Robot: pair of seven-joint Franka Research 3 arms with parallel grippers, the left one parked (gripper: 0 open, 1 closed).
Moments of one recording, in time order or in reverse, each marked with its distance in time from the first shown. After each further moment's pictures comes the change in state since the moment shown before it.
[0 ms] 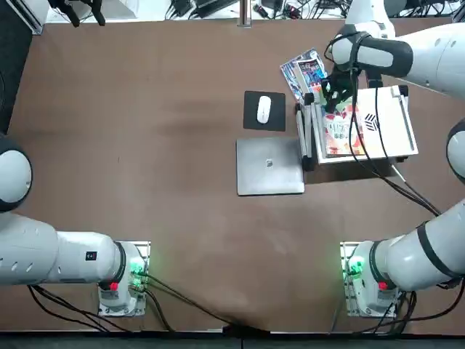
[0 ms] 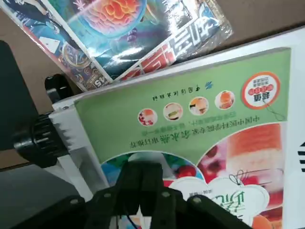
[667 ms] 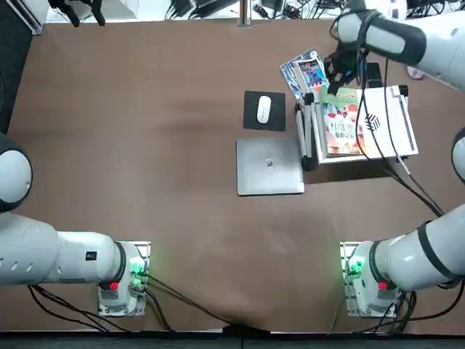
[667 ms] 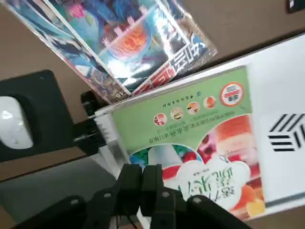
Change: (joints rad) arm 0.000 -0.042 -0.003 0.123 0.000 -0.117 0.075
